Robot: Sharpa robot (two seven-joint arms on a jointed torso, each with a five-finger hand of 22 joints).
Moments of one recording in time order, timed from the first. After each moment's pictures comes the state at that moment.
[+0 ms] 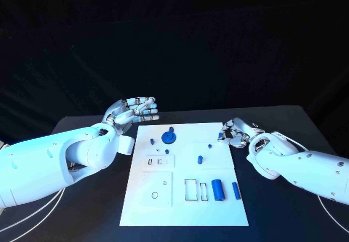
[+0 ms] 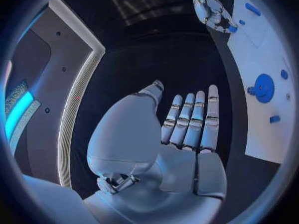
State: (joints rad) left arm 1.23 -0.96 -0.01 1.64 0.01 -0.37 0.42; left_hand 1.42 -0.08 0.26 0.24 0.05 0.74 0.19 0.23 0.14 0.89 0.22 0.07 0.06 0.83 0.18 0.18 0.20 0.17 0.86 0.28 0.23 0.08; right arm 1.21 -0.76 -0.13 1.34 -1.33 -0.55 -0.20; right_hand 1.45 -0.11 0.20 0.25 0.06 0.98 0.12 0.34 0.36 1.45 0.04 1.42 1.31 1.46 -0.02 1.57 1.31 0.03 1.47 0.08 1.52 1.31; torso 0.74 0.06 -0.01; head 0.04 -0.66
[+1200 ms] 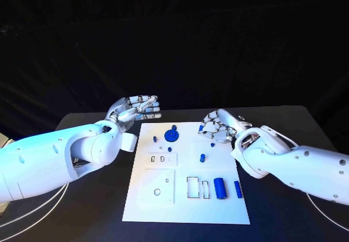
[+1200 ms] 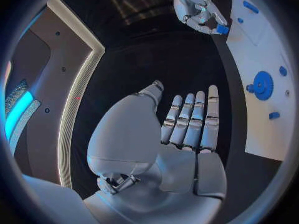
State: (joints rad) left arm 1.22 -0.95 -0.02 1.62 0.01 -0.37 0.42; left_hand 1.42 -0.08 0.26 0.24 0.05 0.74 0.19 0.23 0.14 0.89 0.22 0.07 0.06 0.83 0.18 0.18 0.20 0.17 0.86 0.28 0.23 0.08; right arm 1.26 -0.72 -0.13 1.54 -1.35 -0.61 -0.20; right_hand 1.41 -0.13 0.24 0.28 0.06 1.01 0.09 0.38 0.37 1.47 0.02 1.45 1.31 1.46 -0.05 1.57 1.31 0.01 1.47 0.06 1.54 1.31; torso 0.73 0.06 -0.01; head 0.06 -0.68
